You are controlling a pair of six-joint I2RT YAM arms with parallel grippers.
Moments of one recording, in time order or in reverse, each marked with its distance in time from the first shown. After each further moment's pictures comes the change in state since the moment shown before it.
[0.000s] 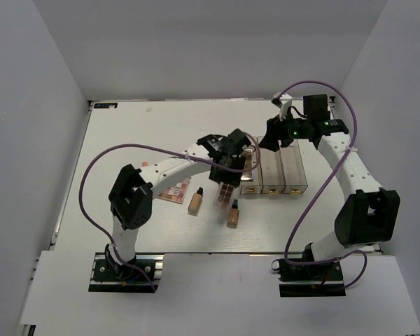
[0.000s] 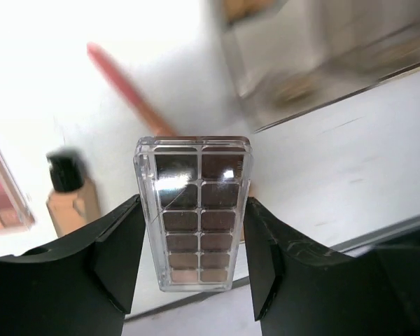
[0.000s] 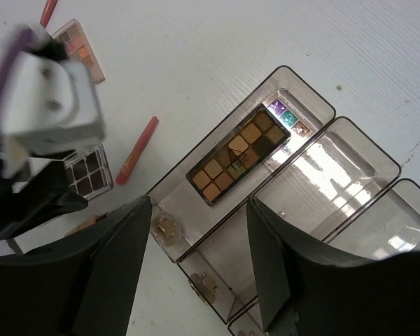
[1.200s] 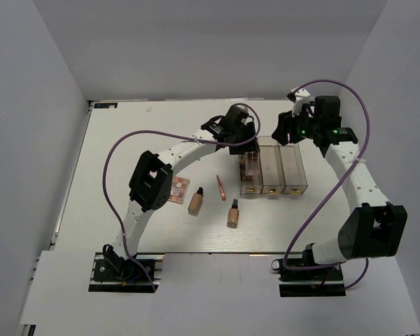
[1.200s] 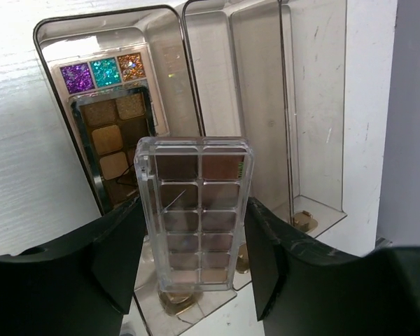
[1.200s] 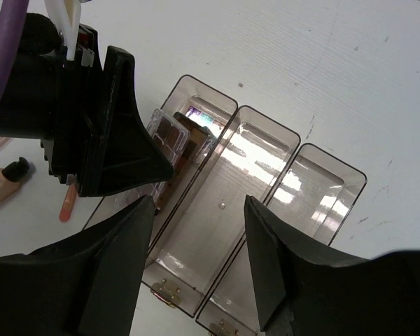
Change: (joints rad) left arm 0.151 0.291 0.317 0.418 0.194 -0.194; right arm -0.048 -0.106 -0.089 0.158 0.228 0.117
